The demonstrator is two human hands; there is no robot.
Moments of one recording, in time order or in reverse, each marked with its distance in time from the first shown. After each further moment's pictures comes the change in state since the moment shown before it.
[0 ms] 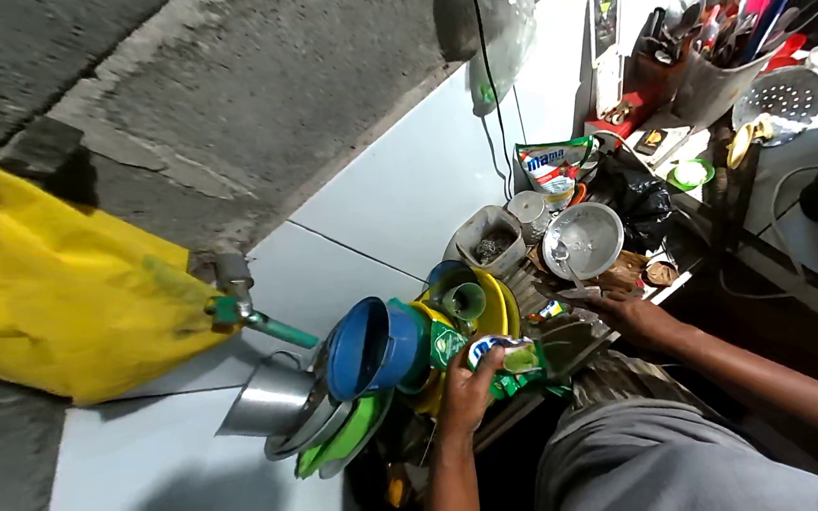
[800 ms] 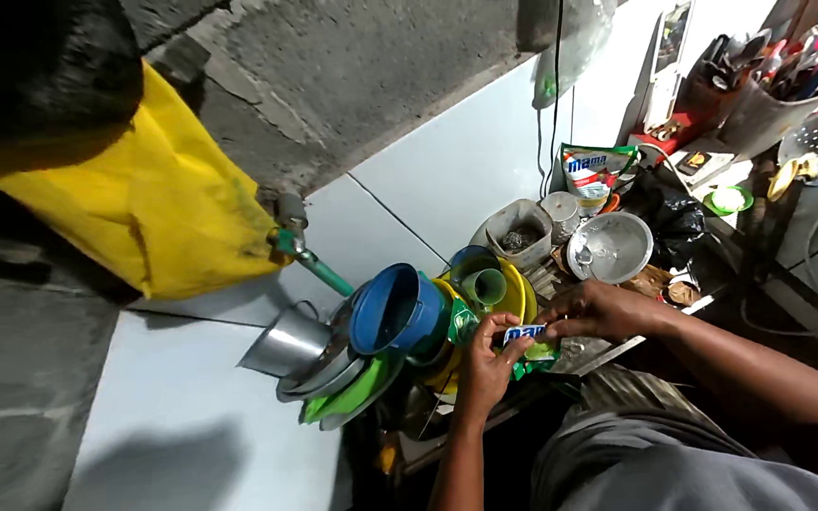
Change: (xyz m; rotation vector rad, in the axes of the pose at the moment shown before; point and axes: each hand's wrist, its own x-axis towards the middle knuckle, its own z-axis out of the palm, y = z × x) left_hand -0.011 0.003 -0.006 0.292 0.048 0.102; right_hand 0.009 -0.149 -0.075 0.382 -0.240 -0.659
